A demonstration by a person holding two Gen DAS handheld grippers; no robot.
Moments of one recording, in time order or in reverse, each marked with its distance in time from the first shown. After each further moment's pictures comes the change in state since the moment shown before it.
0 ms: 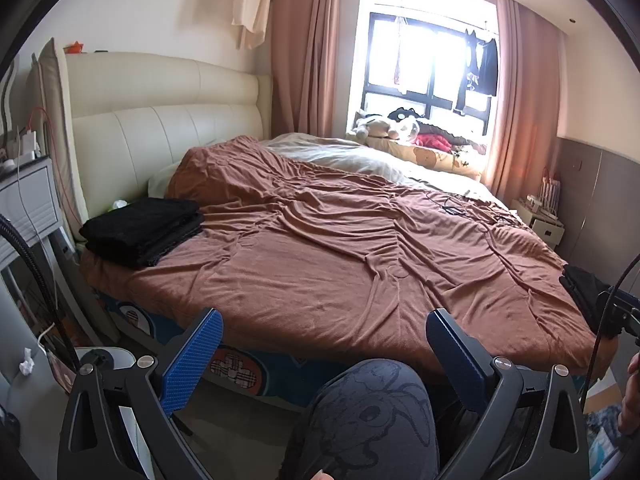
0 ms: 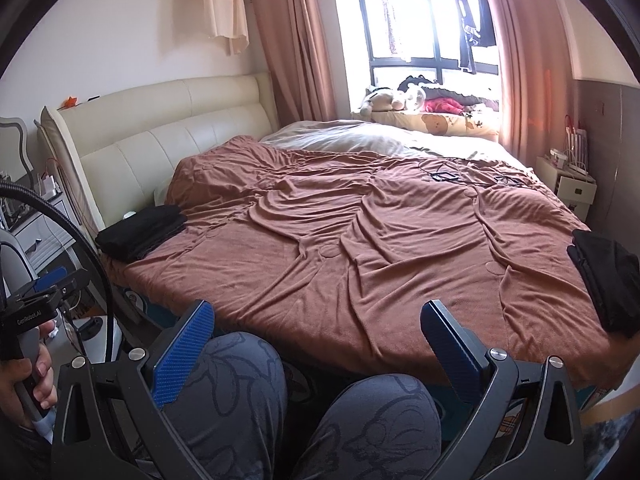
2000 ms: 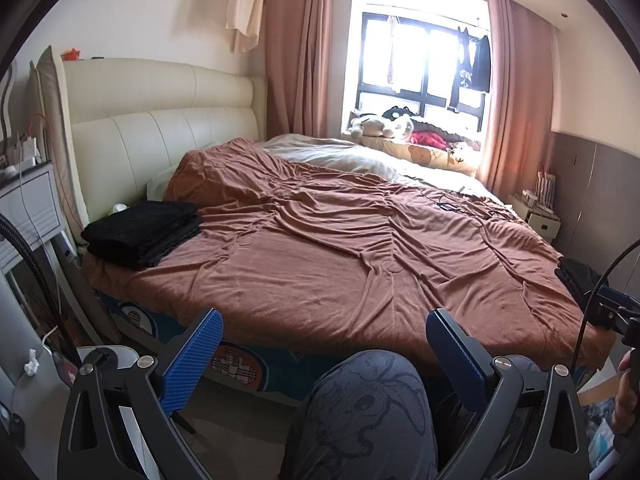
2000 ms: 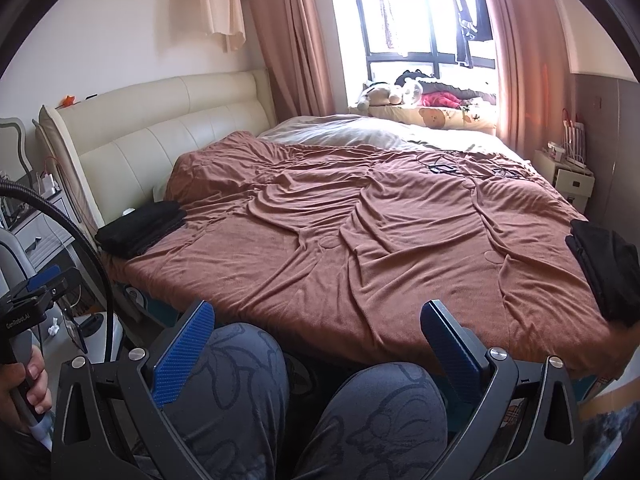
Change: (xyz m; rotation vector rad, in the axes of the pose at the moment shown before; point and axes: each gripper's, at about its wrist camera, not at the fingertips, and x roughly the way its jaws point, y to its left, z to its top) left arm -0.016 -0.003 -0.006 0.023 0.002 -0.010; right arm -0.002 -0.004 -0.003 0.002 0.019 0.003
